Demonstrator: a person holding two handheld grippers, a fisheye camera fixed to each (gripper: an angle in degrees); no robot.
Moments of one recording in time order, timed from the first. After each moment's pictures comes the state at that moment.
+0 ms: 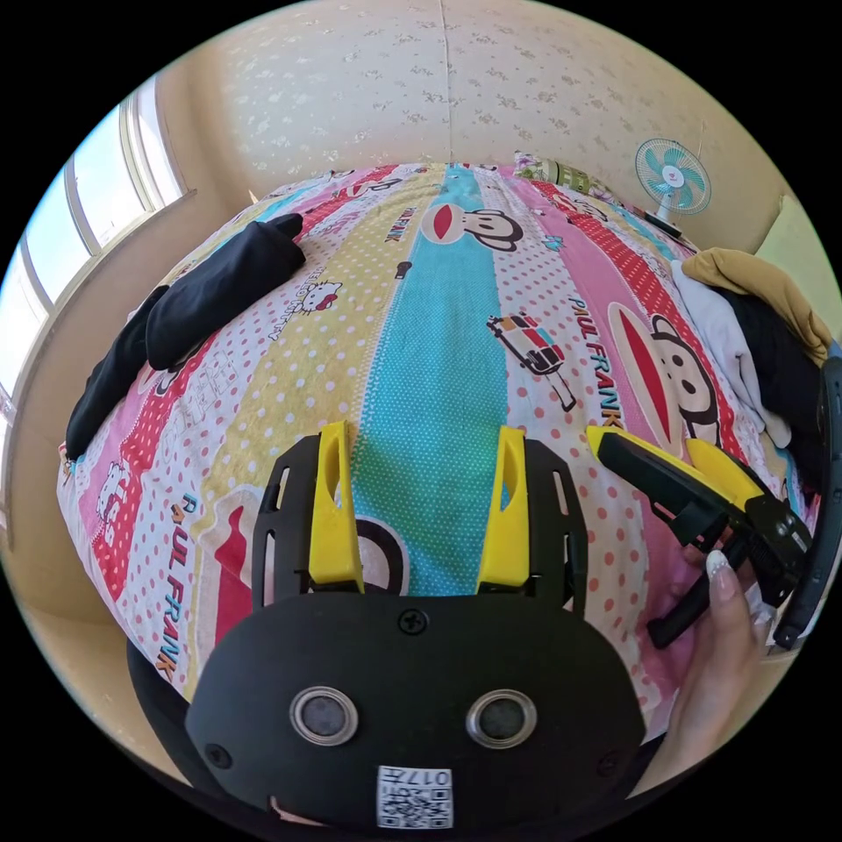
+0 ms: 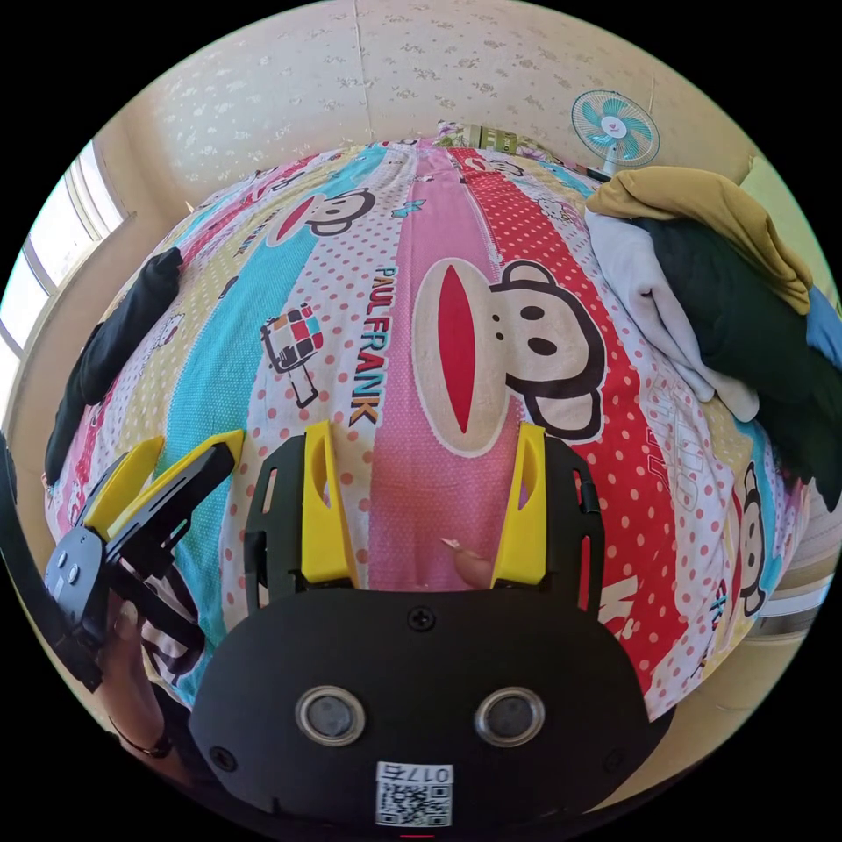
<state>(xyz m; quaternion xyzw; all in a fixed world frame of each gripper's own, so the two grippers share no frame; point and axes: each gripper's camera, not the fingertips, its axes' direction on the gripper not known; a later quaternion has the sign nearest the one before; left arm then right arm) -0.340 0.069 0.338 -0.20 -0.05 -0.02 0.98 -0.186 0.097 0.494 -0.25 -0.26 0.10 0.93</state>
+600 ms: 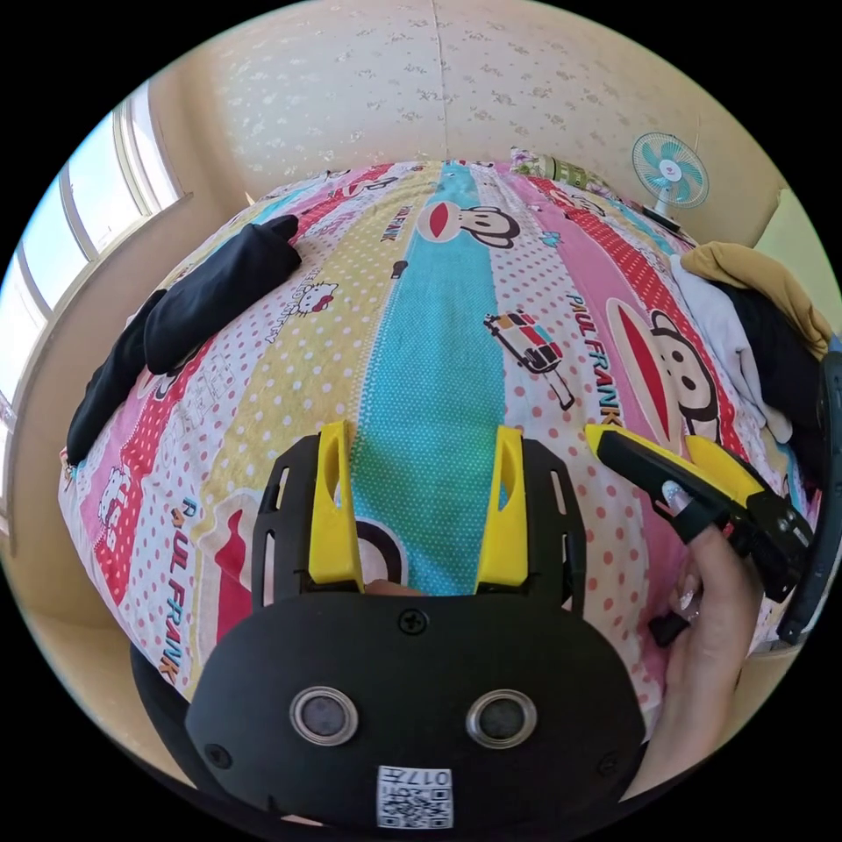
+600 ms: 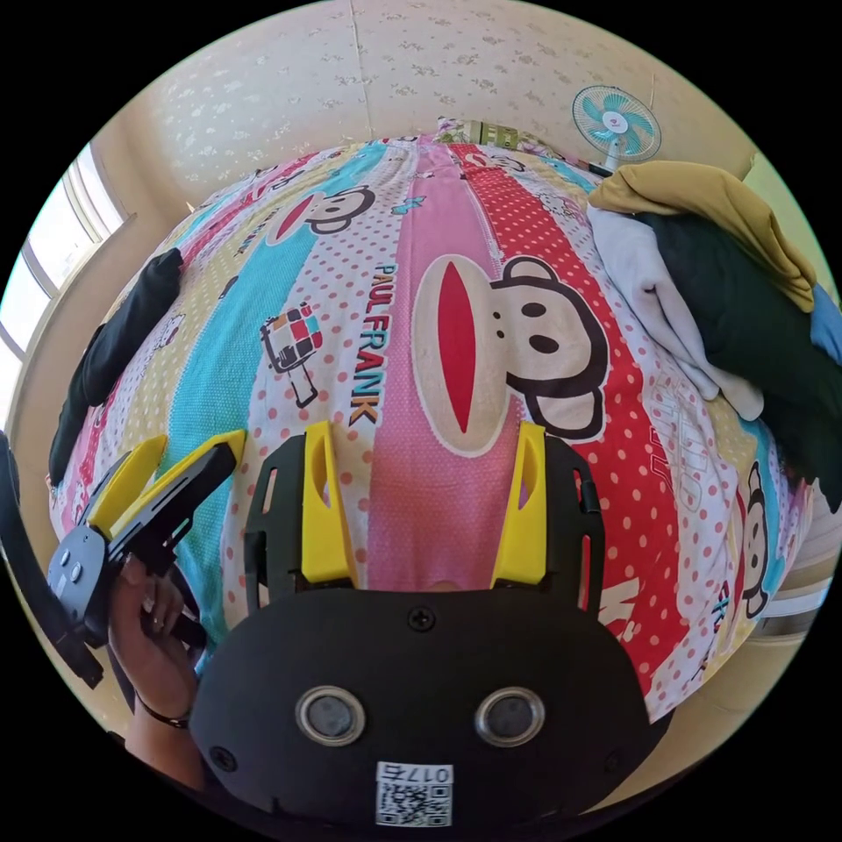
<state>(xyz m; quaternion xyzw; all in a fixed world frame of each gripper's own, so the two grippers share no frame) -0.352 0.041 0.319 -0.19 -0.03 -0.03 0.98 -0.181 0.104 0.510 -0.25 -0.27 0.10 0.92</state>
